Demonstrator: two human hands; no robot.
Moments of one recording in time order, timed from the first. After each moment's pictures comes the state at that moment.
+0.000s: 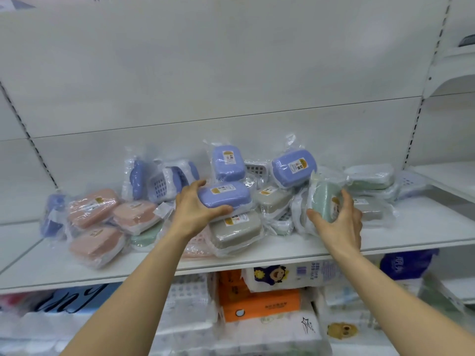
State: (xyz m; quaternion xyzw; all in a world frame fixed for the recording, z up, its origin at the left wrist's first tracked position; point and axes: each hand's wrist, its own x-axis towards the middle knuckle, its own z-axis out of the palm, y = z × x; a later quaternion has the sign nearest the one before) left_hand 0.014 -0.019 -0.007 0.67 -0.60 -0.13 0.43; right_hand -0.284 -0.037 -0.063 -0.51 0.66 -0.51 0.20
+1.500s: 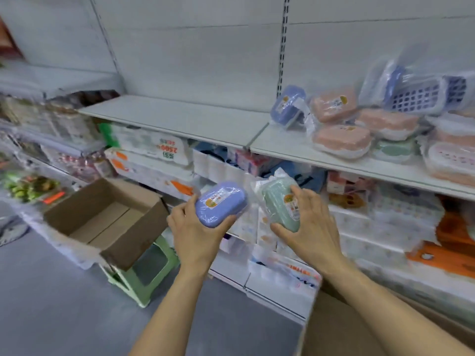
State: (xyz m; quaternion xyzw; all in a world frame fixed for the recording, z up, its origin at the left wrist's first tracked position) left_hand 0.380 0.392 -0.164 0.83 -0.28 0.07 0.48; right_hand 0.204 0.258 -0.148 -0.87 0.39 -0.27 0.15
